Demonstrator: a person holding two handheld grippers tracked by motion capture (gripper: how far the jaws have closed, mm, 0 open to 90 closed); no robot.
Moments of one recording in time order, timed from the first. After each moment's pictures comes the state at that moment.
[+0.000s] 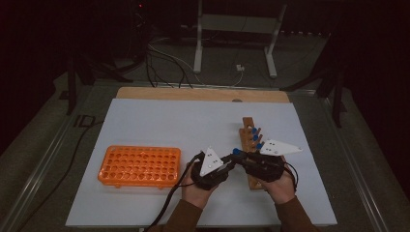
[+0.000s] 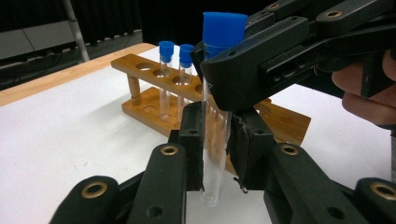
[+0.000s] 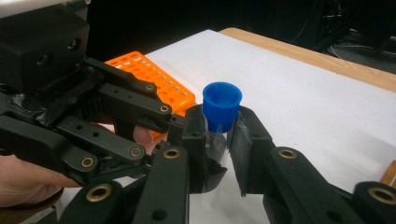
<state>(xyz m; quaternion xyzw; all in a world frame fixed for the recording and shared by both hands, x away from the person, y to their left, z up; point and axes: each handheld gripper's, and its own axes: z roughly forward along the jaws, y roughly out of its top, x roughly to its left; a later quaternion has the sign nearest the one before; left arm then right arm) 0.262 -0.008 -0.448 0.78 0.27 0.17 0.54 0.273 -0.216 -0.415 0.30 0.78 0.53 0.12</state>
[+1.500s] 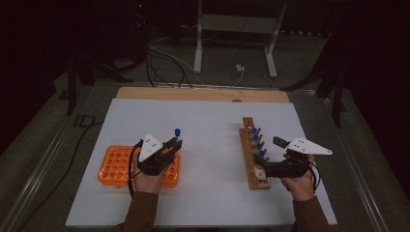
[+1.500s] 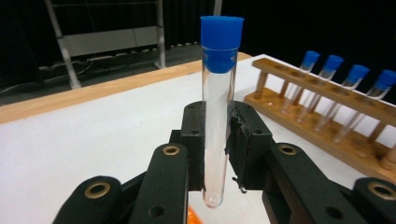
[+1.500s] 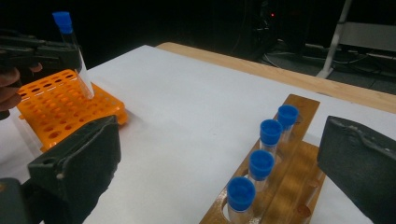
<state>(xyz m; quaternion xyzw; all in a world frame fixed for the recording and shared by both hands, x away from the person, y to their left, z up) 0.288 0.128 -0.444 0.72 0.38 0.24 0.53 0.276 -0.276 -0.415 0.38 0.73 0.53 0.20</state>
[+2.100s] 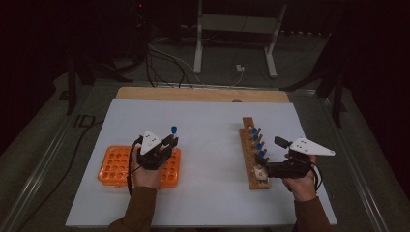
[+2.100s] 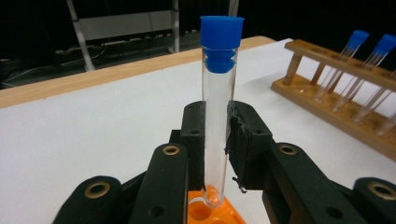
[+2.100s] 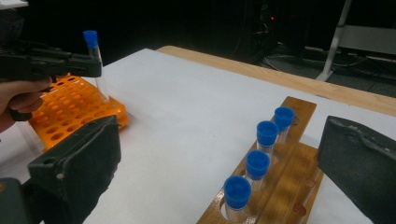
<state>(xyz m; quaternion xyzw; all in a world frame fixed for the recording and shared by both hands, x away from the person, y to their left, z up) 0.310 0.133 -0.460 0.73 0.40 0.25 0.50 0.275 -0.279 -0.413 0.37 0.73 0.53 0.20</state>
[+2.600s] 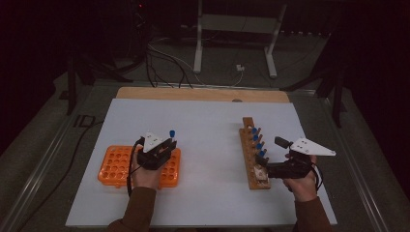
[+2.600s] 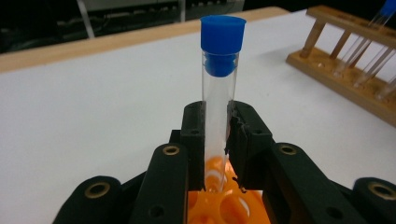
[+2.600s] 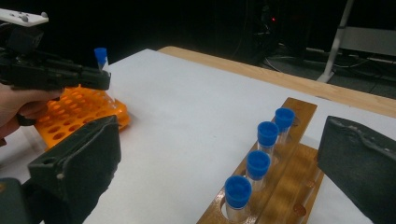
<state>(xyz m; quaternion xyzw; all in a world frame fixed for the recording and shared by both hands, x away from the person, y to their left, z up) 0.313 0.136 -0.472 0.75 0.43 0.22 0.46 0.273 -0.280 -0.412 0.37 0.73 0.53 0.20</state>
